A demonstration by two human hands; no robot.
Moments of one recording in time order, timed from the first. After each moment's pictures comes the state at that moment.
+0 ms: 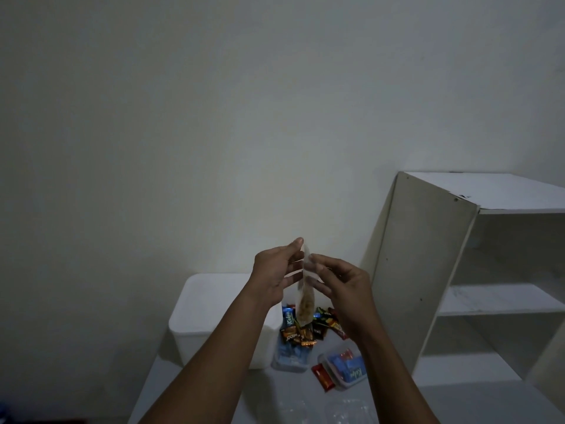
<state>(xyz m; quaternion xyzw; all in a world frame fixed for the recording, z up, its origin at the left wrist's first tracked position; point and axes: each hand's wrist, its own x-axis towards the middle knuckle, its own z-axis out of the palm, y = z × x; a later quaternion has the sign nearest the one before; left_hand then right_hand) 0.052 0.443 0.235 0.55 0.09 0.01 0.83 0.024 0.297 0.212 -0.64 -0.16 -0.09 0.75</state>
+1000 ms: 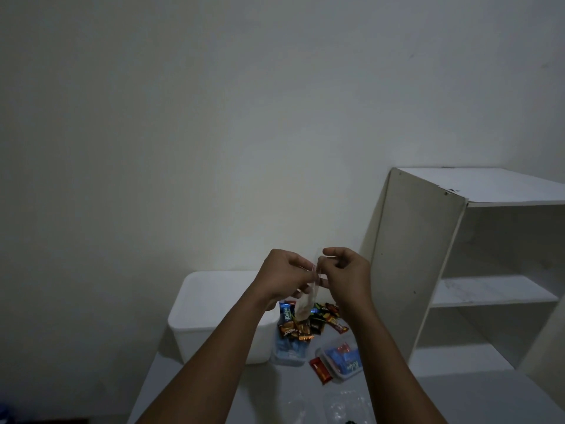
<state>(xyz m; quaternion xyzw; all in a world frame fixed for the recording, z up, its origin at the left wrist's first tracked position) 0.024 0.431 0.234 0.79 -0.03 0.01 0.61 0.034 0.294 0.217 -0.70 -0.01 -0.15 0.70</state>
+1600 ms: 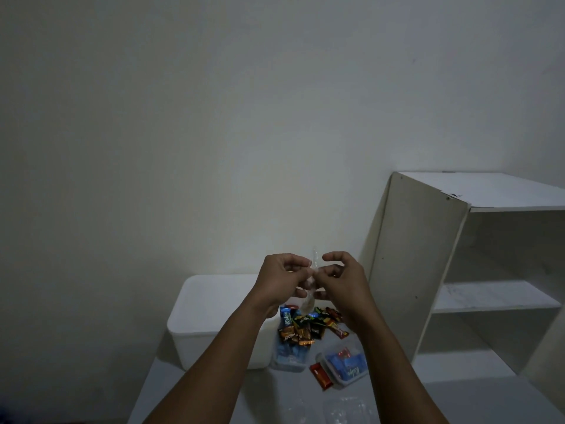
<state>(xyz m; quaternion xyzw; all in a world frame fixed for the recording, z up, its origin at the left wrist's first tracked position) 0.030 0.434 0.224 0.72 -0.02 0.05 0.69 0.030 0.289 0.219 -0.73 -0.06 -0.05 0.68</state>
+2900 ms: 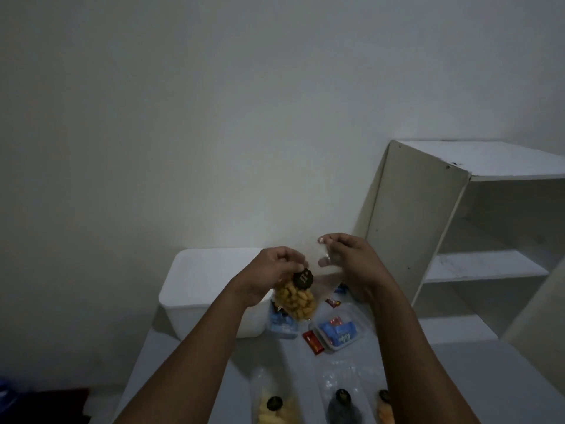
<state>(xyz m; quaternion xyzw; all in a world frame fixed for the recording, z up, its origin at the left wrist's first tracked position) 0.041 0.444 0.187 0.73 -0.04 -0.09 0.67 0.031 0.260 0.228 -0.66 -0.02 0.06 0.74</state>
